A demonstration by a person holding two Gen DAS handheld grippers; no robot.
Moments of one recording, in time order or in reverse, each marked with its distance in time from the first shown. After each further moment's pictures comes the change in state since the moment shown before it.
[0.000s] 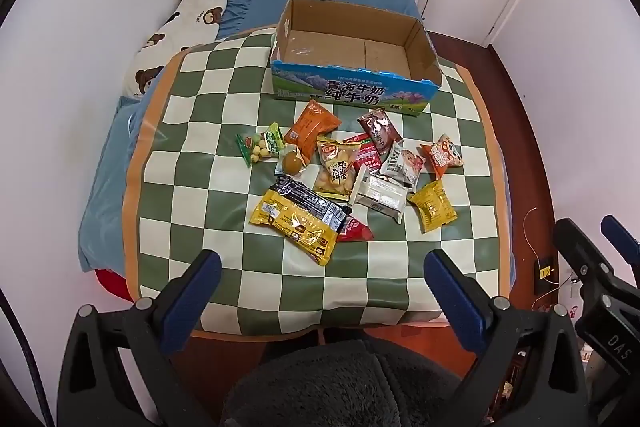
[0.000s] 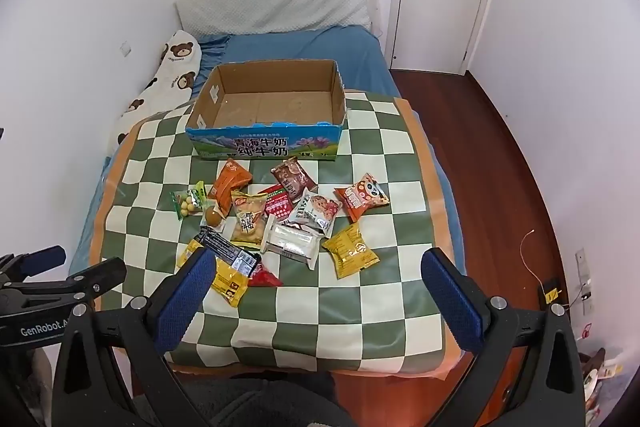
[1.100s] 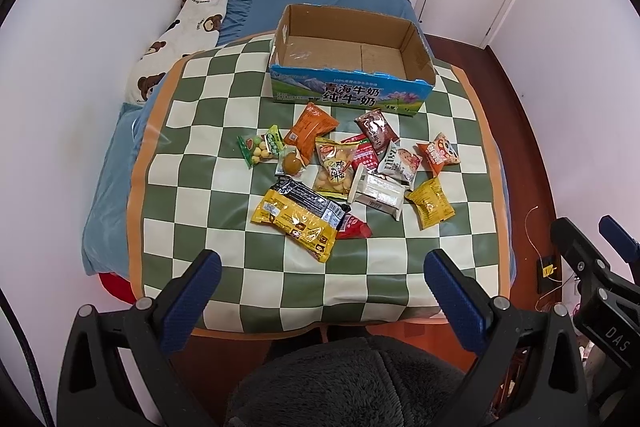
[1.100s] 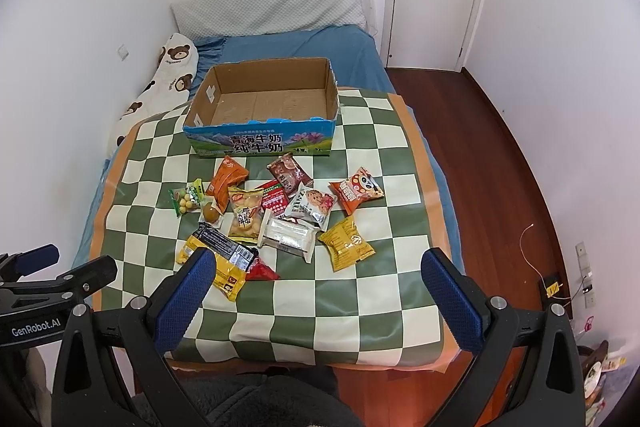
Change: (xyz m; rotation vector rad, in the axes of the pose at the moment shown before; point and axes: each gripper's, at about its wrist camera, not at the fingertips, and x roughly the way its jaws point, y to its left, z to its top) left arm -0.015 -0.003 -0.006 0.013 -0.020 0.015; right arm -0.007 -0.007 -0.009 0.015 -0.002 0.000
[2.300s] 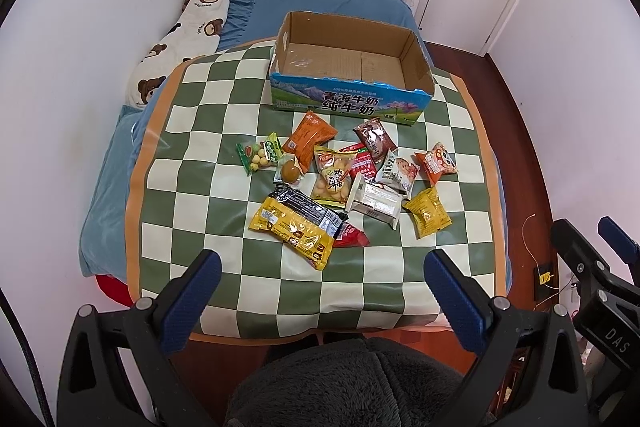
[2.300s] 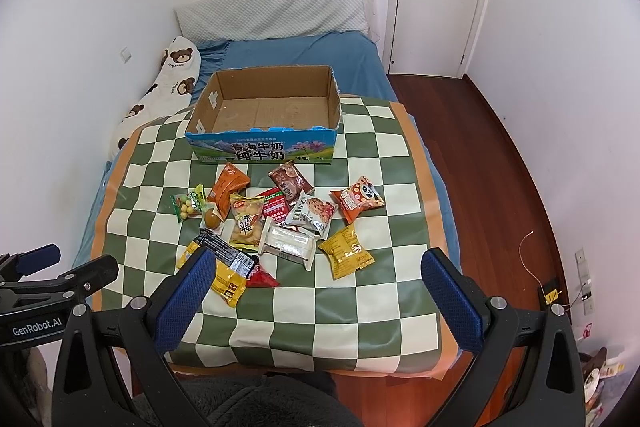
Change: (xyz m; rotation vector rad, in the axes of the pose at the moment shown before) left arm -0.003 0.000 0.005 0.001 -0.013 -0.002; right arm -0.008 0.000 0.005 -0.005 -0.014 -0.001
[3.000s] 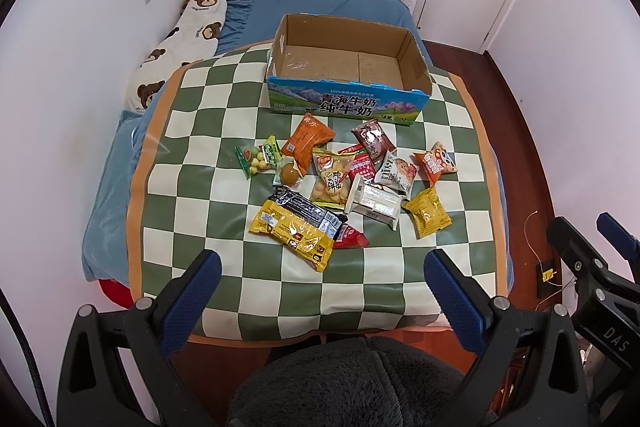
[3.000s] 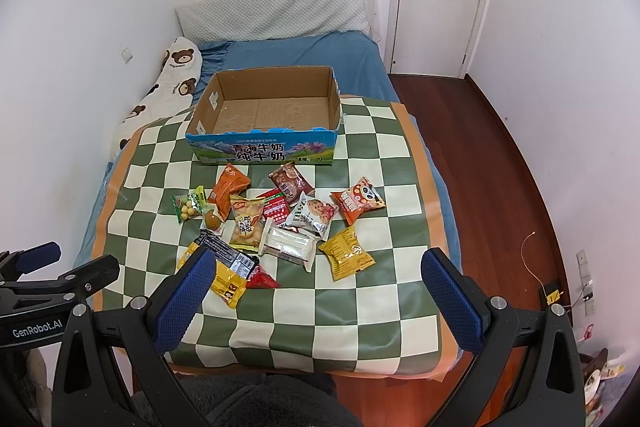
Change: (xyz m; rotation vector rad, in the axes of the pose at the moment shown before) left arm -0.003 0.001 0.001 0.001 -0.007 0.001; right arm 0.000 0.001 0.005 -0.002 0.002 0.008
